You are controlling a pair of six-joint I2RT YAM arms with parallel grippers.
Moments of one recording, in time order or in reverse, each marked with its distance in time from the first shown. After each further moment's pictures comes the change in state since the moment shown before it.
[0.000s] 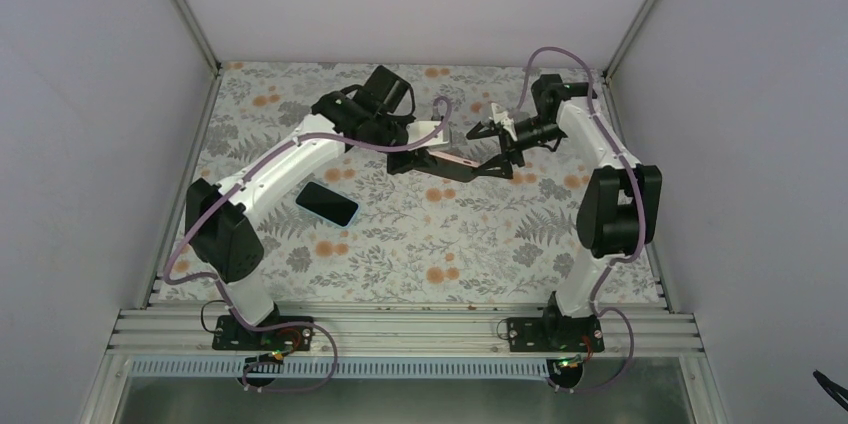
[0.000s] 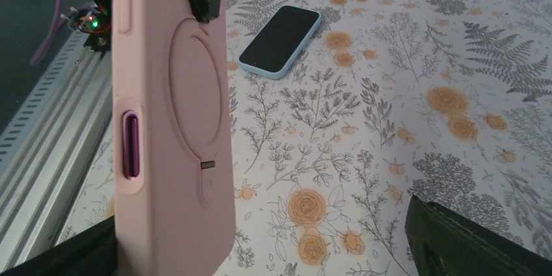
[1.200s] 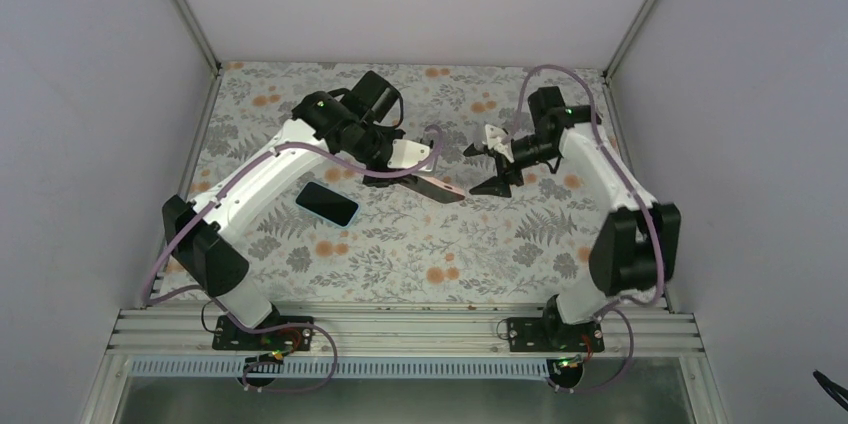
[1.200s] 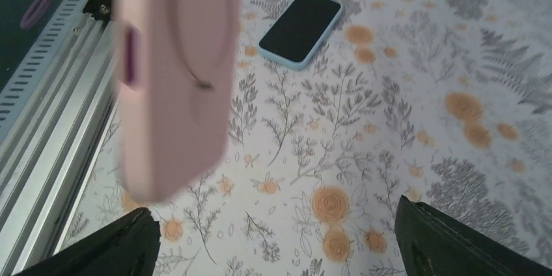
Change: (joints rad) left arm -0.035 -0.109 0.031 -0.286 -0.077 0.268; right arm 0.033 -0.146 -0.158 0.095 0.086 0.041
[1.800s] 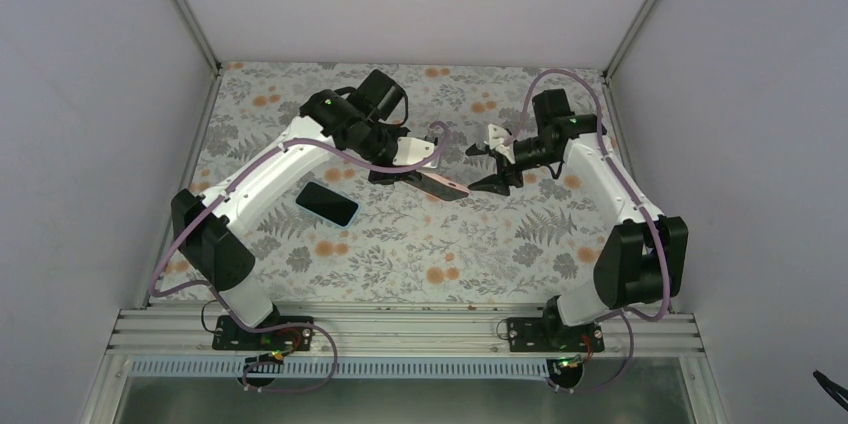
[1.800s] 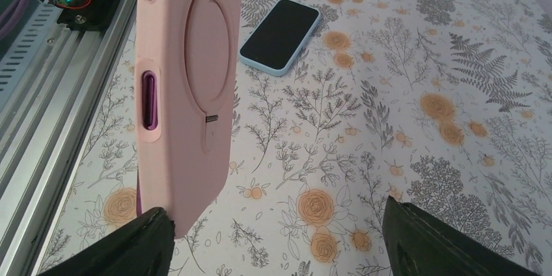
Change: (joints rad) left arm 0.002 0.049 0.027 0.033 0.007 -0.017; right arm 0.038 -0.158 -0.131 0.170 -0.005 0.137
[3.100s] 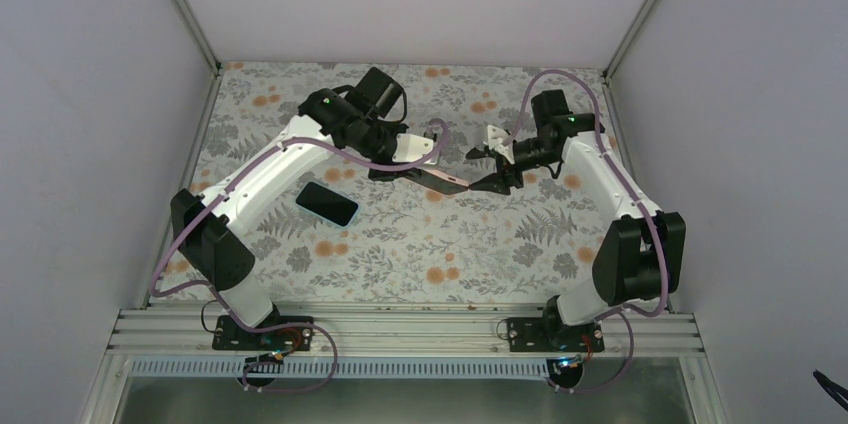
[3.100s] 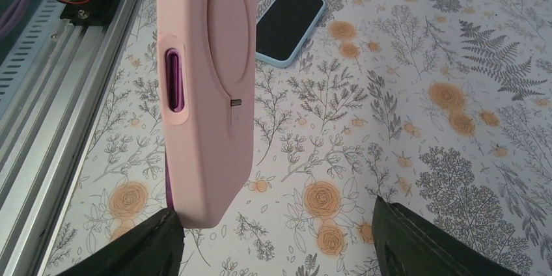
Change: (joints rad) left arm 0.006 0.000 0.000 0.018 -0.016 0.000; right arm -0.007 0.020 0.003 -0.022 0.011 -0.008
